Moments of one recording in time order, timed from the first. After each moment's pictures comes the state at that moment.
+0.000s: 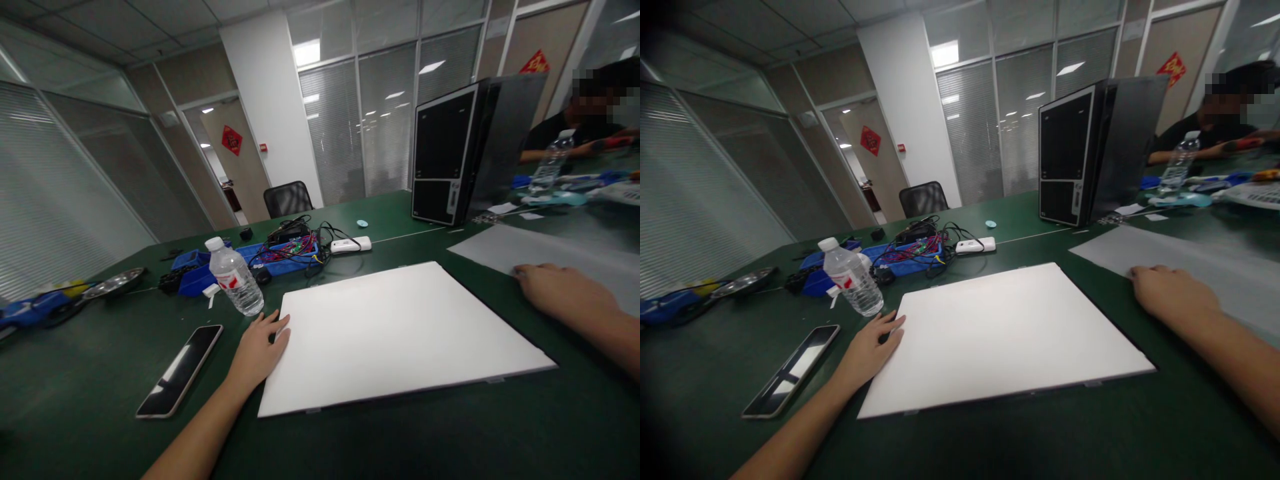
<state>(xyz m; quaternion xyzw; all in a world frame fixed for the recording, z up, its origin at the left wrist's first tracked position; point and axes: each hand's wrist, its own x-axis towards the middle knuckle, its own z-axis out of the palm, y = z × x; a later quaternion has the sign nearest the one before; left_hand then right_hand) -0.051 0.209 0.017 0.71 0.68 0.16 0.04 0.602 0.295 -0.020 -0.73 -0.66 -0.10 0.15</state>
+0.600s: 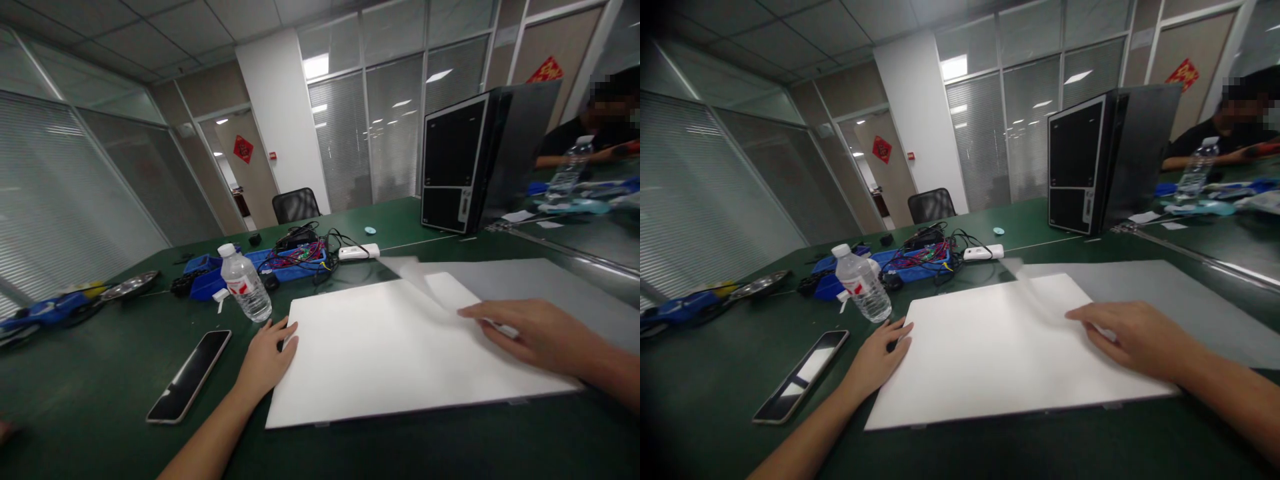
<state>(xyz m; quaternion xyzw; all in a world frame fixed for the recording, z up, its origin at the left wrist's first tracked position) -0.051 0.208 0.016 0.73 0.67 0.17 0.04 0.483 0.234 0.021 -0.45 -0.87 -0.02 0.20</state>
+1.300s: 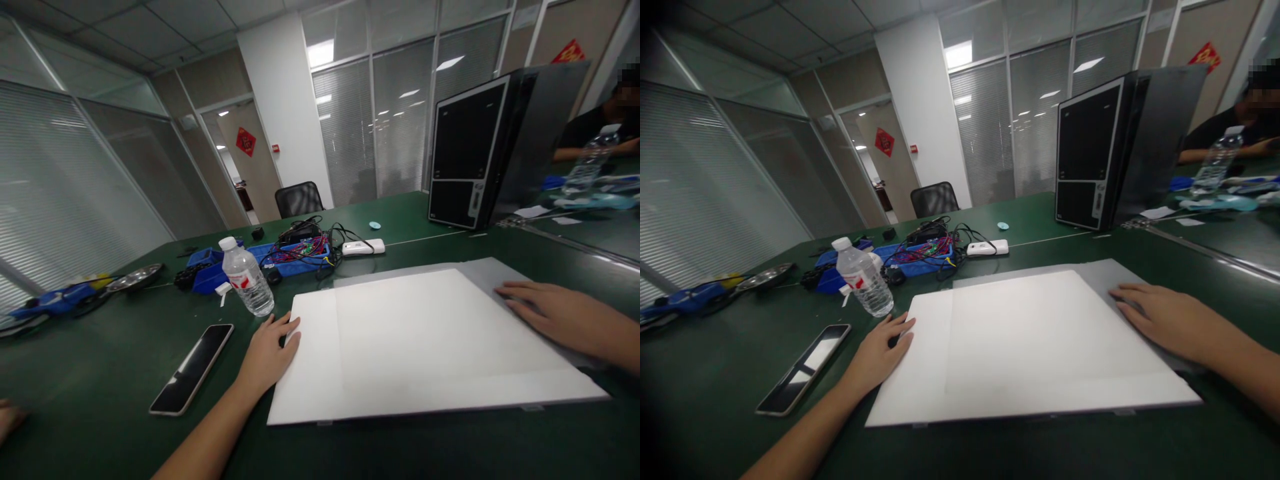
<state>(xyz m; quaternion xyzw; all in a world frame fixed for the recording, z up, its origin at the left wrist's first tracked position) -0.050 0.209 0.017 0.71 0.68 0.17 0.05 0.557 0.293 -0.021 -0.62 -0.78 0.00 0.10</state>
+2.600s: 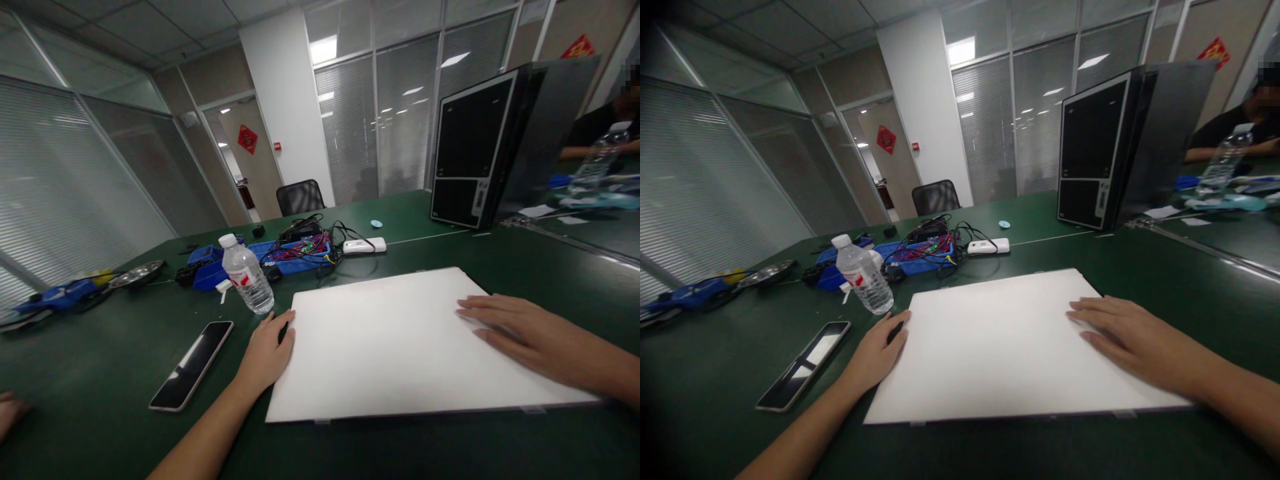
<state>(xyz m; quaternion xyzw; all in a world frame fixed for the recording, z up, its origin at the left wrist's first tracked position) -0.053 0.208 0.010 0.70 0.68 0.21 0.05 0.488 0.251 -0.010 -0.46 -0.87 0.05 0.17</state>
